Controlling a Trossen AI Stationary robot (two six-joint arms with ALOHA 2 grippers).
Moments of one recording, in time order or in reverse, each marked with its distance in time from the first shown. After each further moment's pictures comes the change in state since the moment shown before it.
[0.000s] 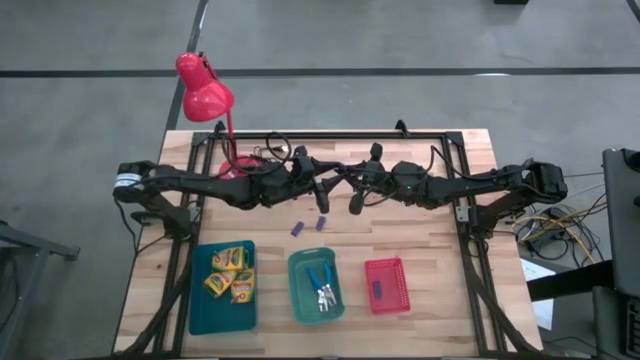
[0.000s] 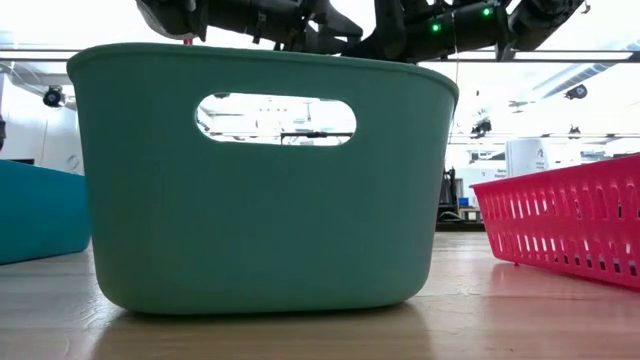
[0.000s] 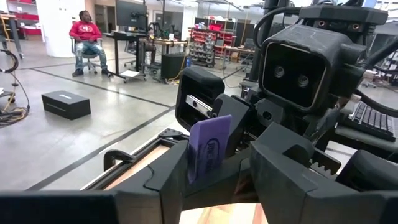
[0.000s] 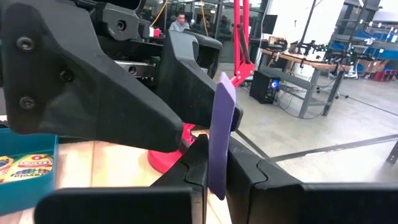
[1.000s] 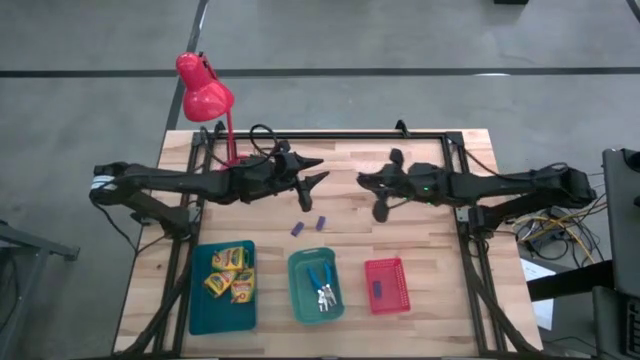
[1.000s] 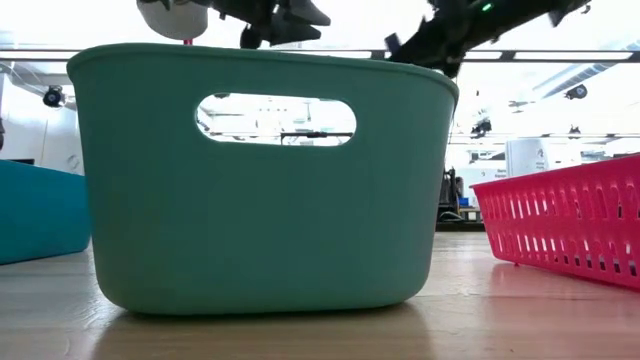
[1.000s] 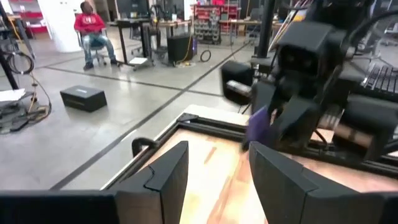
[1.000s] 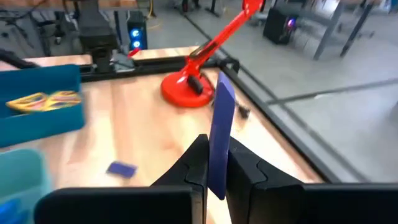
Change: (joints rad) left arm -0.003 -0.197 -0.005 -0.304 -0.023 0.080; right arm 0.043 -0.266 0.004 -0.558 0.002 0.131
